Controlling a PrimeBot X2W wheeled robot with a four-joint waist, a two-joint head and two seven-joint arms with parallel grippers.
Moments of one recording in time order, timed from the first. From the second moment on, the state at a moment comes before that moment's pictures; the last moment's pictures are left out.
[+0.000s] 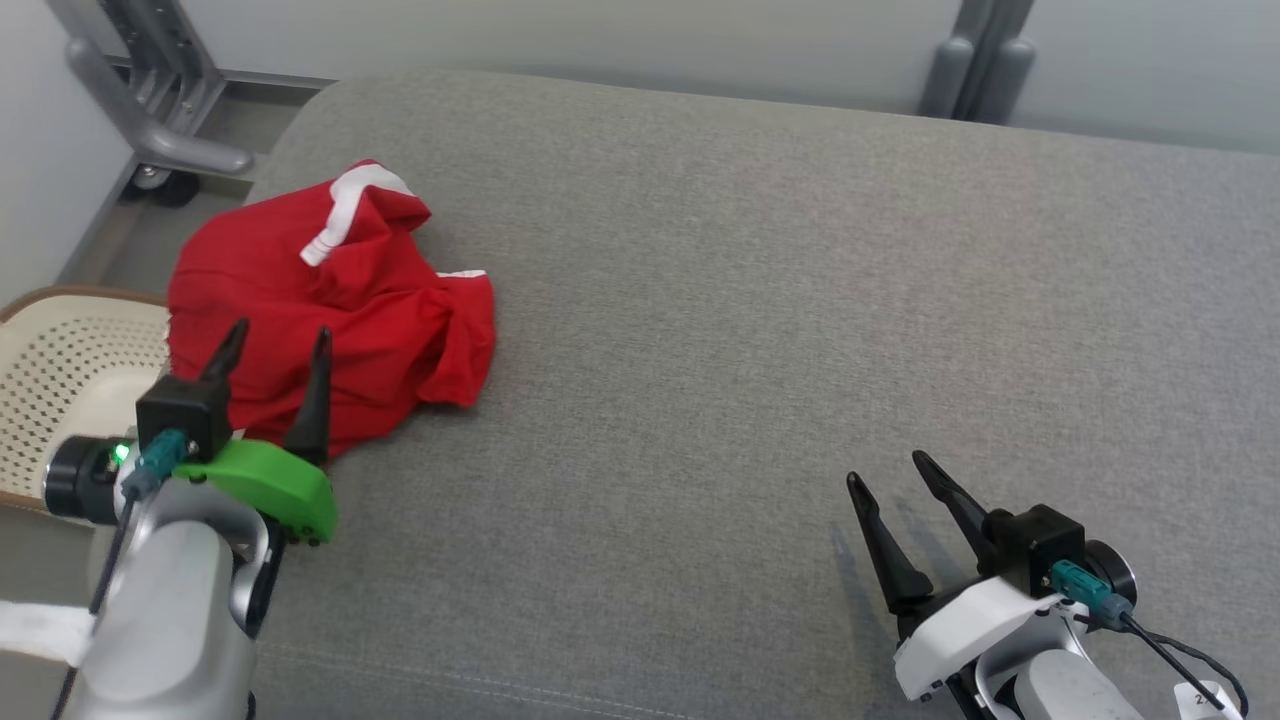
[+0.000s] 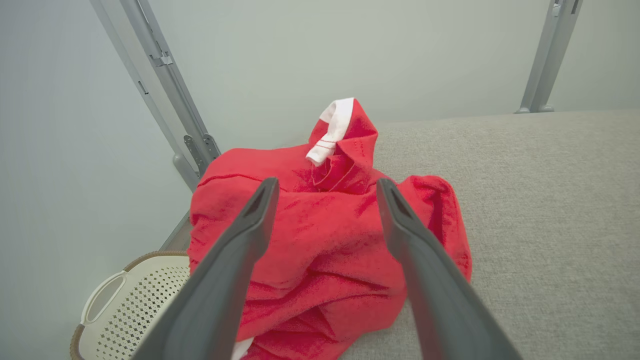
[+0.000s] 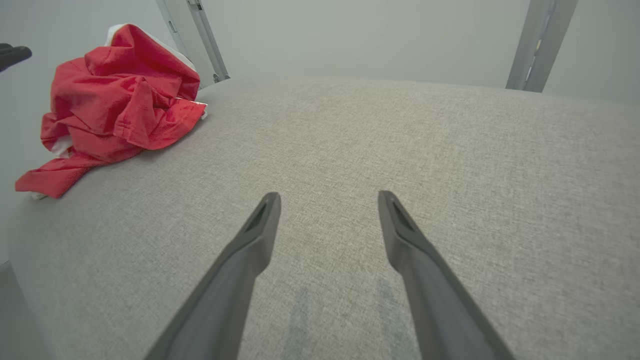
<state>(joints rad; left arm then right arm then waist) -0.43 0.23 -0.14 0.61 -0.20 -0.13 -0.26 -0.13 -0.15 0.27 0.32 0.24 0.13 -0.26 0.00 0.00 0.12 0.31</state>
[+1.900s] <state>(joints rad) -0.72 0.06 -0.68 0.58 -0.35 -0.13 -0.26 -0.17 -0.09 0.30 0.46 0.34 0.13 -0.26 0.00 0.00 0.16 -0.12</state>
